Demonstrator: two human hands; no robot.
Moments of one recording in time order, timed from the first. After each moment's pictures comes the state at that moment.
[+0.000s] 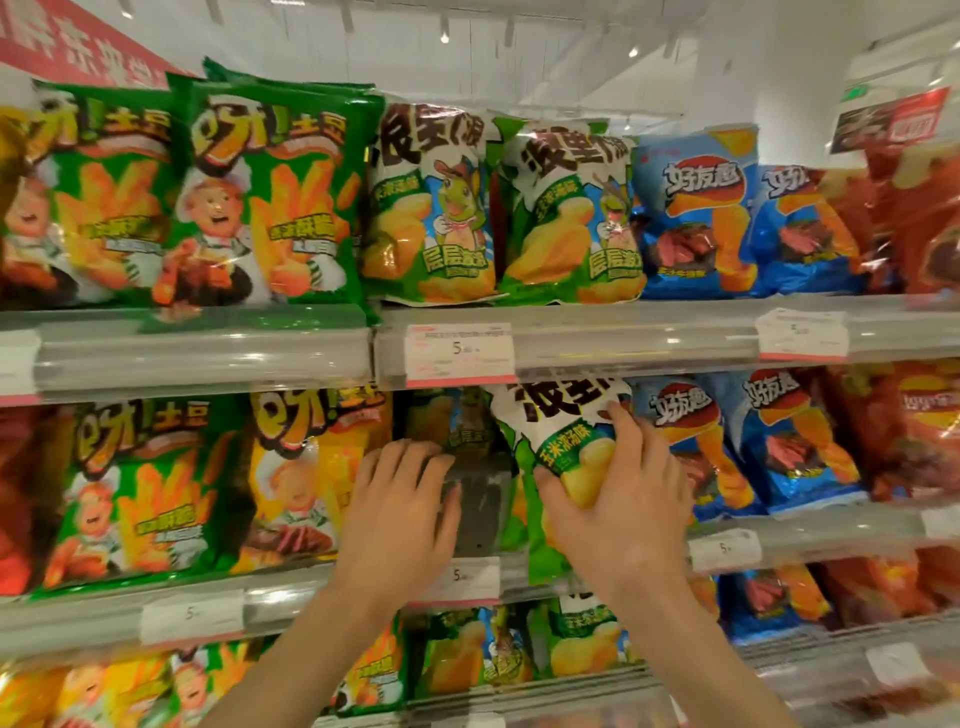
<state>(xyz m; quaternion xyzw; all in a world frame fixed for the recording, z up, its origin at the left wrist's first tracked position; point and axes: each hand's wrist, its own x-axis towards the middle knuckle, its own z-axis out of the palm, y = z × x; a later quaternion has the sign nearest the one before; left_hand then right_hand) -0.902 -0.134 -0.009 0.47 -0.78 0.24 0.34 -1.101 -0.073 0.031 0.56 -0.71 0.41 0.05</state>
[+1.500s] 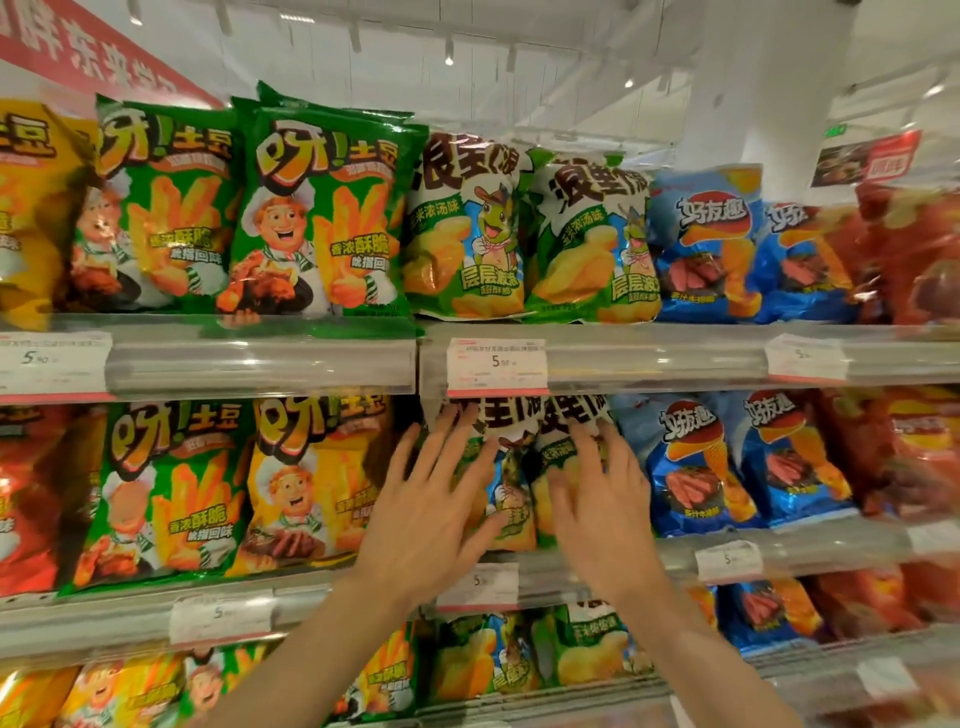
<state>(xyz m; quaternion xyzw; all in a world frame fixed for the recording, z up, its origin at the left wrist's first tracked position) -0.880 -0.133 0.001 0.45 -0.82 0.27 0.25 -1.080 -0.111 0.004 0.64 -0.64 0.40 0.11</state>
